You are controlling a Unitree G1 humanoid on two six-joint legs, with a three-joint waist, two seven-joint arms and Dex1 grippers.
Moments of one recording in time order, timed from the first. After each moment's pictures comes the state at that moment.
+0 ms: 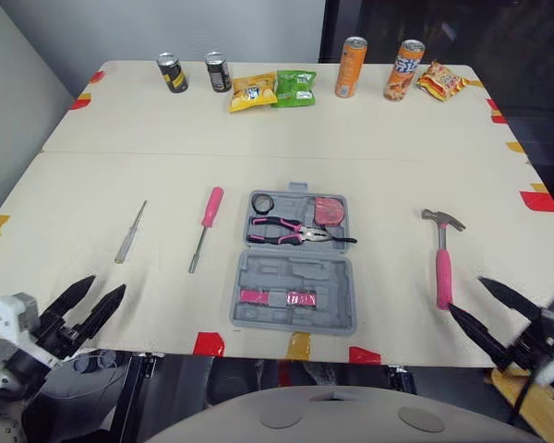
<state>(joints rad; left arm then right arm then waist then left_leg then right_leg) 0.46 0.48 0.64 0.23 -0.65 0.02 -1.09 0.73 -0.41 -0.58 -0.22 0.52 -0.03 1.04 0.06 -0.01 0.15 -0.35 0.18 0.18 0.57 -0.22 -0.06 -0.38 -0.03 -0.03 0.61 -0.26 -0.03</state>
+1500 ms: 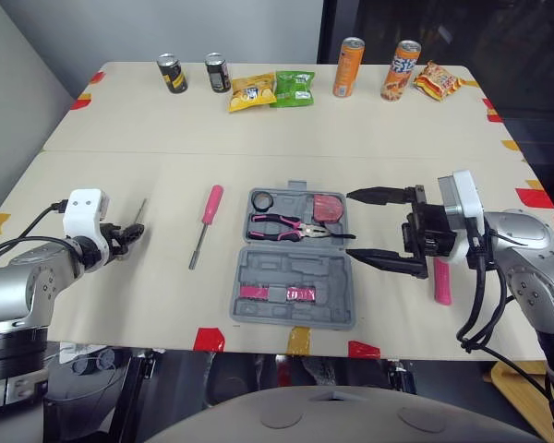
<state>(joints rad) -0.10 0.72 0.36 -0.04 -0.49 1.00 -0.32 -0.12 -0.72 -0.06 -0.44 0.72 0.35 1.15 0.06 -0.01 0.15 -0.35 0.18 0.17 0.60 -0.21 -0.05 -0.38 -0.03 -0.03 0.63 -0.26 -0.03</state>
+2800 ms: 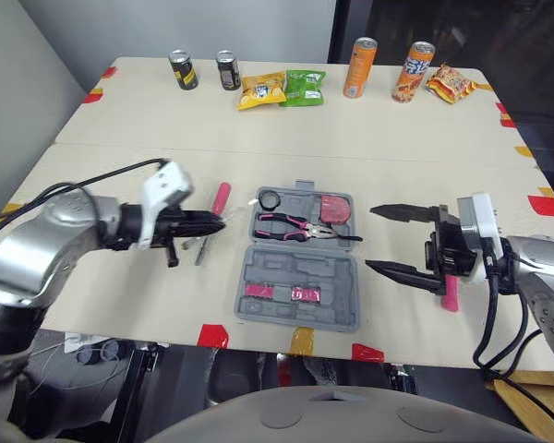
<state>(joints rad) -0.38 0.96 -0.13 -0.36 -0.53 0.82 -1.09 0.12 -0.78 -0.22 -0.48 0.69 0.31 1.15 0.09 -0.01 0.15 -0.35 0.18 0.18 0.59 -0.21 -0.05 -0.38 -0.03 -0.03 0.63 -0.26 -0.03</state>
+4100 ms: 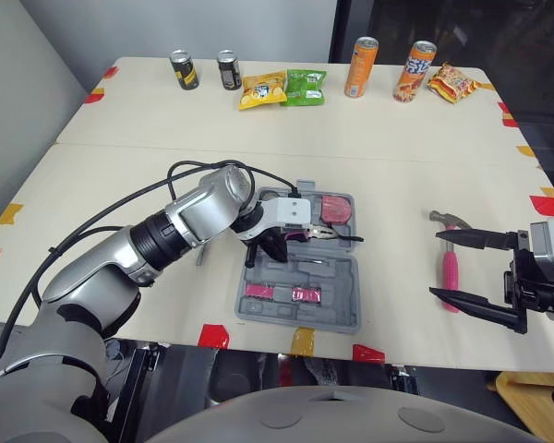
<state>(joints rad) -0.88 0.59 -0.83 -0.01 -0.06 0.87 -1.30 0.41 -0.89 -0.58 -0.56 0.72 0.38 1.23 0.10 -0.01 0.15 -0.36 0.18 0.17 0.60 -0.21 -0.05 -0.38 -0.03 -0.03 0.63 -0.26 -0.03</state>
